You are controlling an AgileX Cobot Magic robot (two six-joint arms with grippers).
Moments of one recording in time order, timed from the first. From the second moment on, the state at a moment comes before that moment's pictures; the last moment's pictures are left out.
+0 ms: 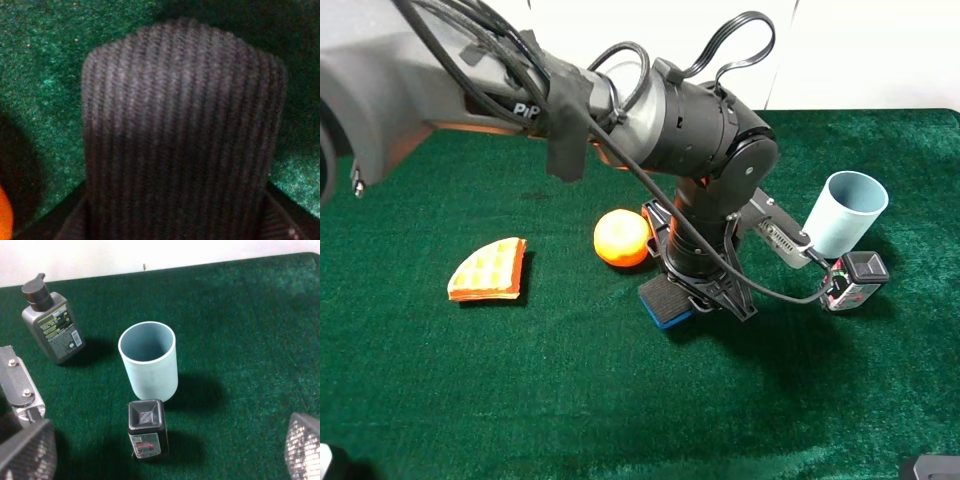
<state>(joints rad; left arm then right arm) -1.05 2.26 -1.61 0.10 0.85 -0.09 0.10 -0.01 -0.50 0.00 1.02 0.08</state>
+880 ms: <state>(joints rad) -1.05 2.22 -1.62 0.10 0.89 -0.13 0.10 -0.01 -0.50 0.00 1.02 0.08</state>
